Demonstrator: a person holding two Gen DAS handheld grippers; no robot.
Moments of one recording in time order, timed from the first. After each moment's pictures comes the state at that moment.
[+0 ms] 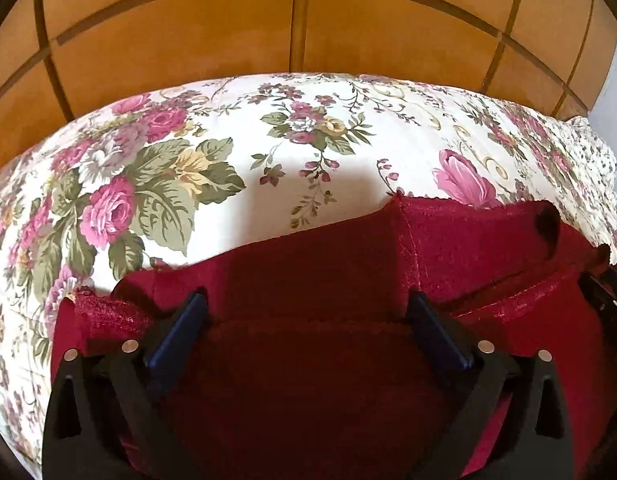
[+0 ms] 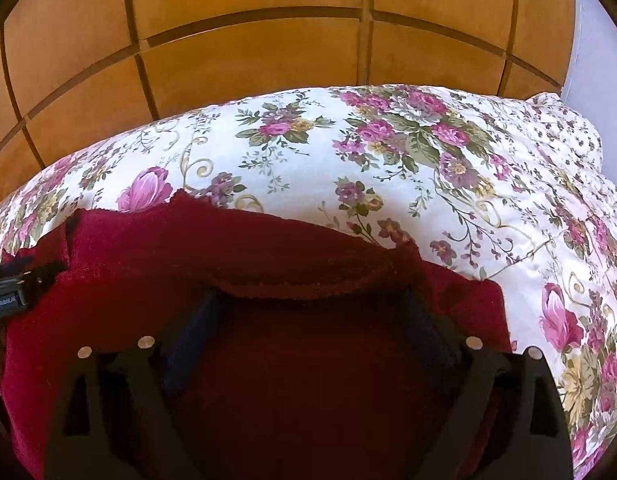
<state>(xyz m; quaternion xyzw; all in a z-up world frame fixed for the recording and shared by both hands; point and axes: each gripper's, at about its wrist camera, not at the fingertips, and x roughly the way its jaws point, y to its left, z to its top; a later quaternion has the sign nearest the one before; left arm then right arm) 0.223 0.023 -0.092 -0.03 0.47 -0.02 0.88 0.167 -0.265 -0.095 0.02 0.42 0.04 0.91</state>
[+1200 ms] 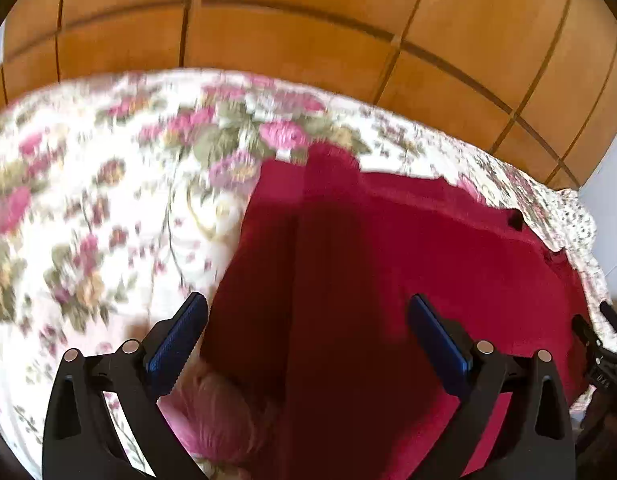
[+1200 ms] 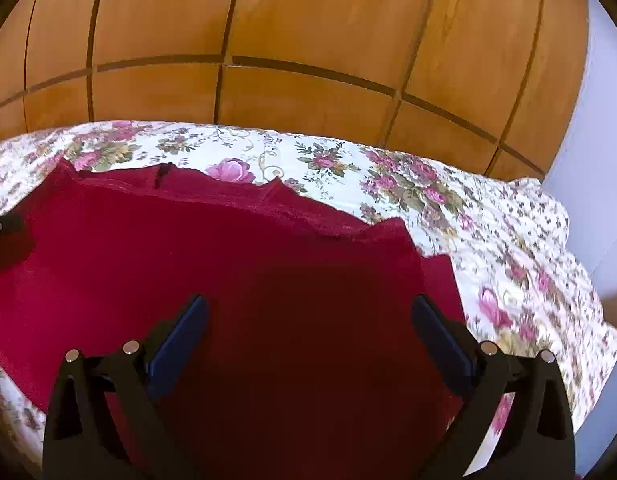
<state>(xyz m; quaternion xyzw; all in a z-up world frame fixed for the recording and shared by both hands) 0.068 0.120 -0.078 -0.17 0.41 0.01 0.90 0.036 -0.213 -0.057 -0.10 0.33 0.04 0.94</state>
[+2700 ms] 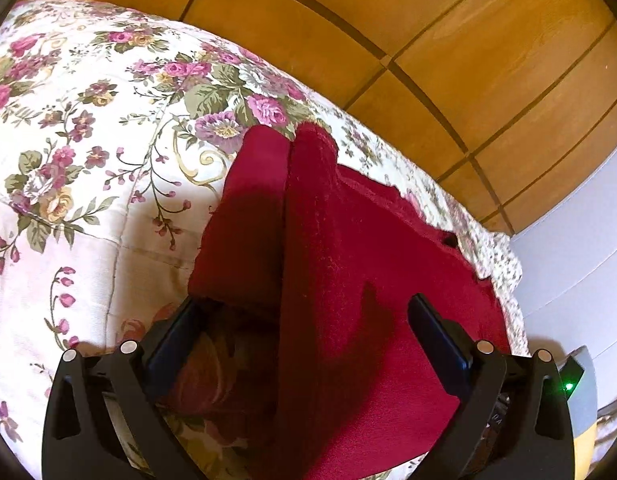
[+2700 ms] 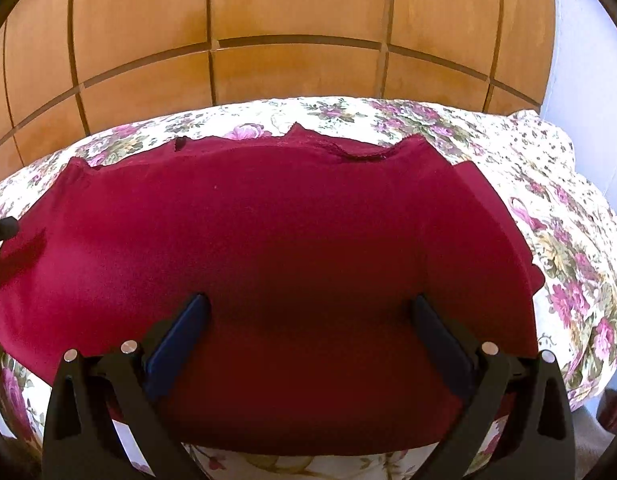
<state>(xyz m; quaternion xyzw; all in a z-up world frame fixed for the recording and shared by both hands) 0.039 0.142 -0.087 -0.32 0.37 -0.07 0.87 0.010 -0.194 -0.093 -0.01 0.37 0.03 0.93</state>
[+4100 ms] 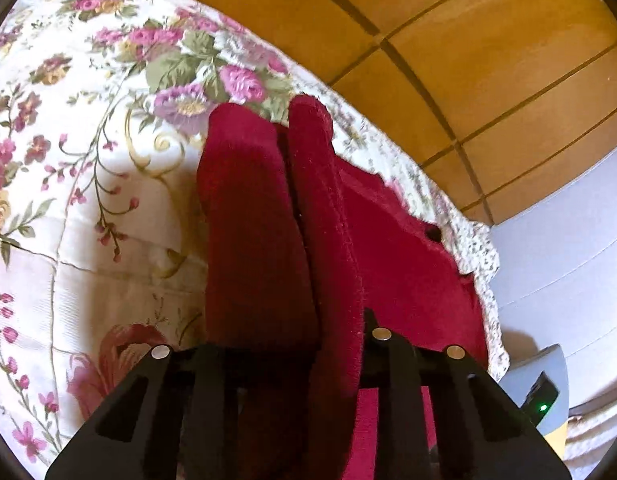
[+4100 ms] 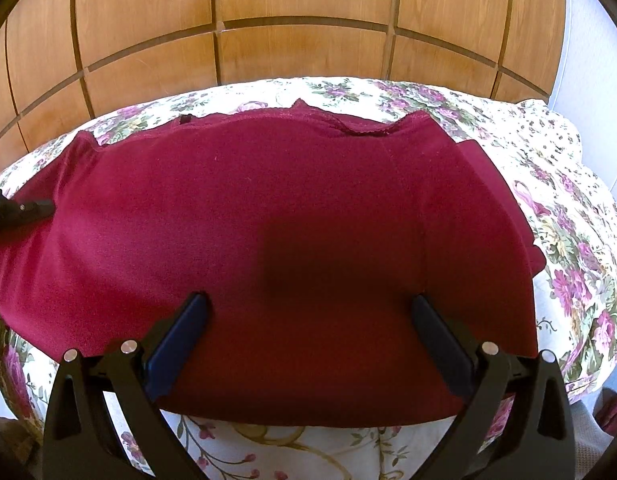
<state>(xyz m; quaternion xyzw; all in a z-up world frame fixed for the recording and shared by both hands) 0.069 0.139 -0.092 -0.35 0.41 -0.13 0.84 0.005 -0.196 -0.094 -0.02 0.40 0.04 0.91</state>
